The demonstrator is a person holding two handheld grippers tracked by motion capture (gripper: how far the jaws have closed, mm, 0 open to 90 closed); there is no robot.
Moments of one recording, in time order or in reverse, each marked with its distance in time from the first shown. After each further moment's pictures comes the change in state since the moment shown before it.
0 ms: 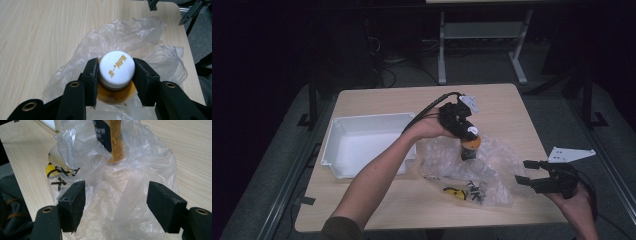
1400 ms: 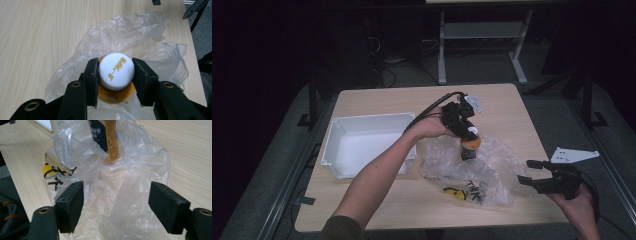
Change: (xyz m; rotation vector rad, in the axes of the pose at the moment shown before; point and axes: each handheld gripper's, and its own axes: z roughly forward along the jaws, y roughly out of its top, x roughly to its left) left arm -0.004 0.008 0.001 0.048 0.021 -0.007; right arm -0.002 -0.004 -0.004 -0.019 -0.023 0.014
